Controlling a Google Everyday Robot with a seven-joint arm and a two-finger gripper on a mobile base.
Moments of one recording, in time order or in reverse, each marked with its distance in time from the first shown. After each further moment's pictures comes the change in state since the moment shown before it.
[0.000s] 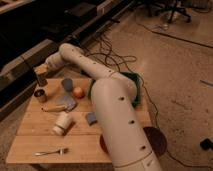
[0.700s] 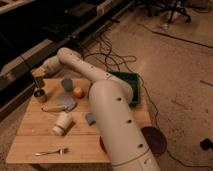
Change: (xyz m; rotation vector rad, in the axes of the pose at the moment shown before) arm 0.004 0.007 0.026 -0.030 -0.036 -0.090
